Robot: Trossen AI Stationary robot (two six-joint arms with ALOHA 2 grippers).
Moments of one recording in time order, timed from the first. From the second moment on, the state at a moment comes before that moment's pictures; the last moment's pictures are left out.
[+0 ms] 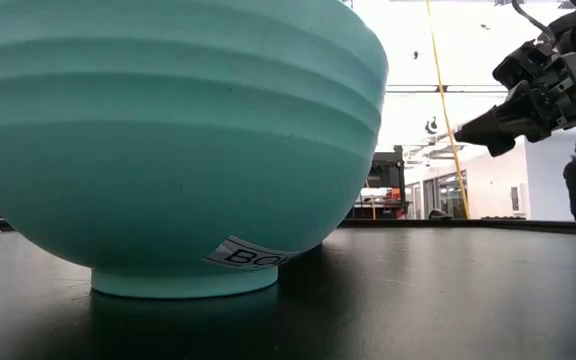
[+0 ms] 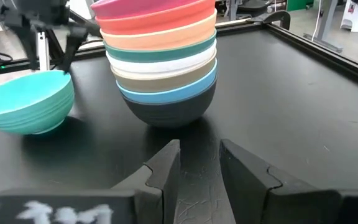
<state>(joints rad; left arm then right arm) -0.41 1.73 1.23 -0.53 0.14 -0.67 -0.29 0.21 0.11 -0.09 -0.24 0.09</state>
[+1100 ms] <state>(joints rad) -0.39 1.77 1.36 -0.80 0.00 -0.59 -0.29 0.21 0.11 -0.09 -0.24 0.12</state>
